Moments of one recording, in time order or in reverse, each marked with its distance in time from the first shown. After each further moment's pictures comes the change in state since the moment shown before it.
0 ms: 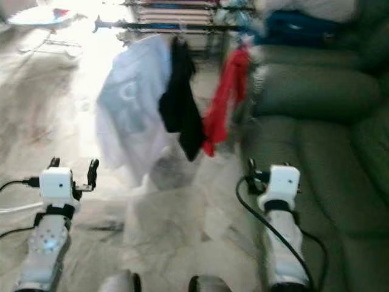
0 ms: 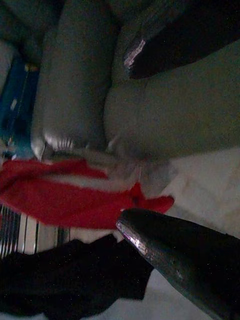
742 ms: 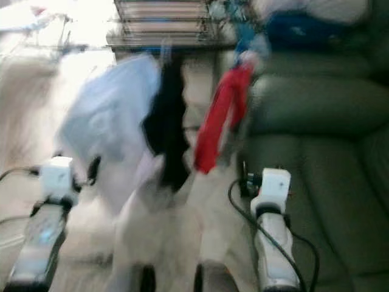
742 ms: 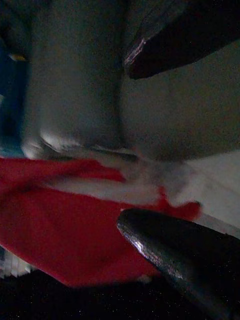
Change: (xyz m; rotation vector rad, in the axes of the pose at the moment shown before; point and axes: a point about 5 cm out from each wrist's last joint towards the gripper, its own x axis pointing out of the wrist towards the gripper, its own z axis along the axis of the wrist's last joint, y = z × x) left arm 0.019 -0.005 0.021 0.018 -0.033 -0.087; right arm -0.002 0.007 0.000 -0.004 -0.004 0.006
